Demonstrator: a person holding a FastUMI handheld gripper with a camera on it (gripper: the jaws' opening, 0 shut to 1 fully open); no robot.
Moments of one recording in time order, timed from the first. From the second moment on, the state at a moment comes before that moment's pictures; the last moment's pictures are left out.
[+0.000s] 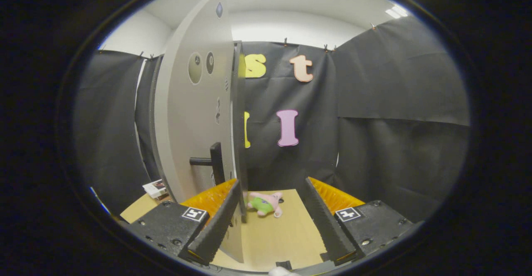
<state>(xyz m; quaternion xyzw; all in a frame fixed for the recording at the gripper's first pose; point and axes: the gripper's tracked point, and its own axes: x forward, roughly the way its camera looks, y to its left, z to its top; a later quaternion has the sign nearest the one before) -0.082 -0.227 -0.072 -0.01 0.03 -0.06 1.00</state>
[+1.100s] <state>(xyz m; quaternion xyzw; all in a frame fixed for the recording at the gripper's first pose) -0.075 -0.103 -0.078 -0.01 0.04 -0.01 1.00</state>
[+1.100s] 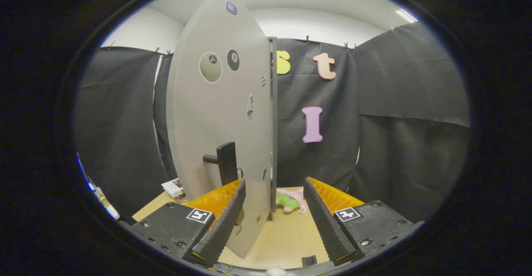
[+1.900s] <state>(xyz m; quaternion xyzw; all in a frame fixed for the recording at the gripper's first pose) 0.020 0.082 -0.100 0.00 0.07 0.08 0.99</state>
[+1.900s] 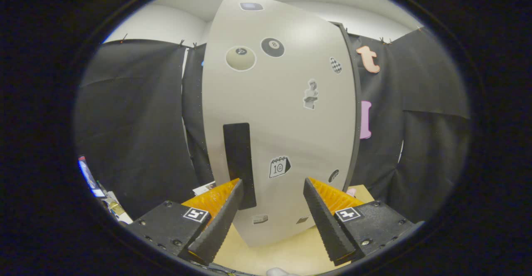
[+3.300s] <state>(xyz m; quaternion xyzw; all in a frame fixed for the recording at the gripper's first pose) 0.001 -0.018 -0.002 0.00 0.02 -0.01 1.00</state>
